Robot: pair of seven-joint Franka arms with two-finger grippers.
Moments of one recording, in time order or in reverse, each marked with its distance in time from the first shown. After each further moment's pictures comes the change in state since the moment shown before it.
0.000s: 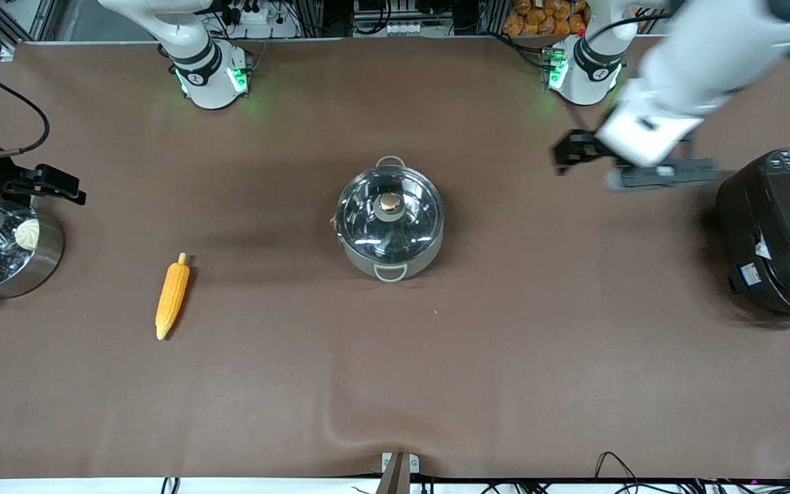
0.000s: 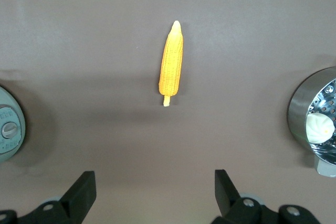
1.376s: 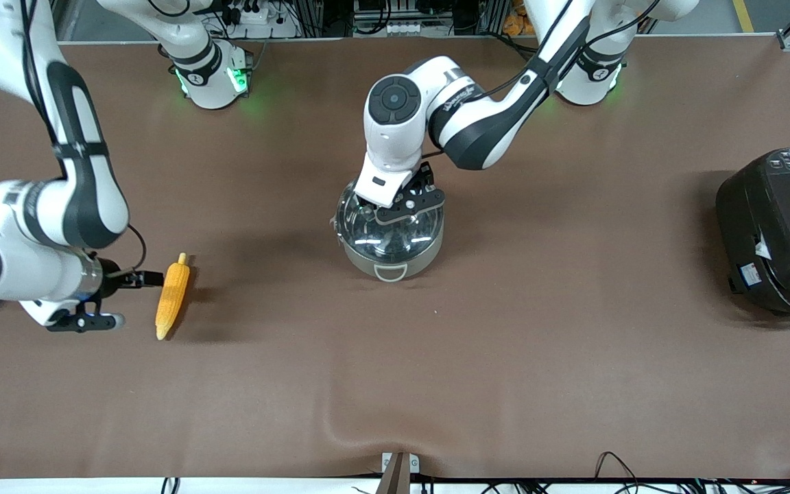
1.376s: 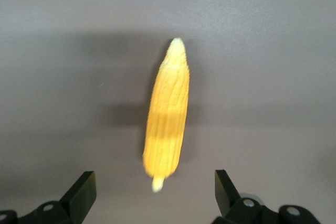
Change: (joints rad) left arm -0.449 0.453 0.016 0.078 0.144 0.383 -0.617; right arm 0.020 0.461 -0.012 -0.045 0.000 0.415 0.000
